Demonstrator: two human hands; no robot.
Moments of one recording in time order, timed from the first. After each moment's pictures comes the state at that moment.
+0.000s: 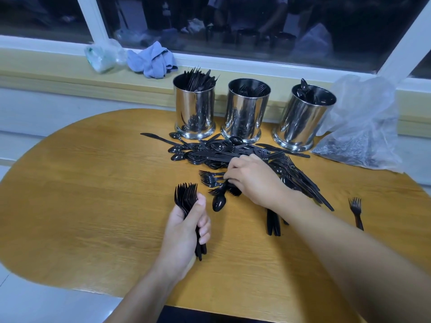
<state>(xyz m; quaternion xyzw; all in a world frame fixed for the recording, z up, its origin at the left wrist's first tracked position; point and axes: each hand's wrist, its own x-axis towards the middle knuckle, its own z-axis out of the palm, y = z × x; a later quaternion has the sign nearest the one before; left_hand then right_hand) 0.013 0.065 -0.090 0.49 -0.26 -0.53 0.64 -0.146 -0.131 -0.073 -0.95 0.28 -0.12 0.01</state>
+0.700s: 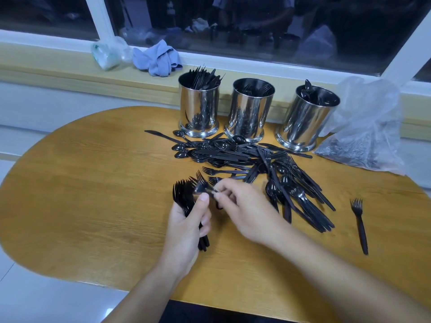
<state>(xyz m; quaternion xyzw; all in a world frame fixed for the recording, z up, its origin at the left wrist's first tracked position) 0.013 0.064 -0.098 0.47 -0.26 -0.49 0.69 -0.130 -0.019 -0.034 -0.85 0.38 -0.19 0.30</state>
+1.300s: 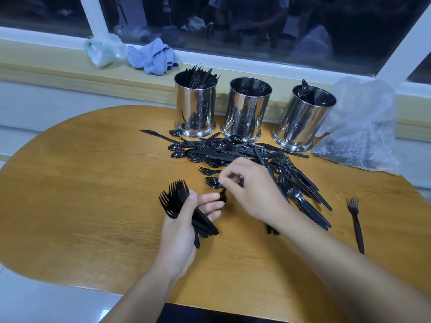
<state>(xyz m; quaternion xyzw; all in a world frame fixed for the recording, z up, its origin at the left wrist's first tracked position) 0.006 0.061 -0.082 0.48 -0.17 -0.51 0.69 -0.138 -0.067 -0.044 -0.85 0.39 -0.26 0.26</state>
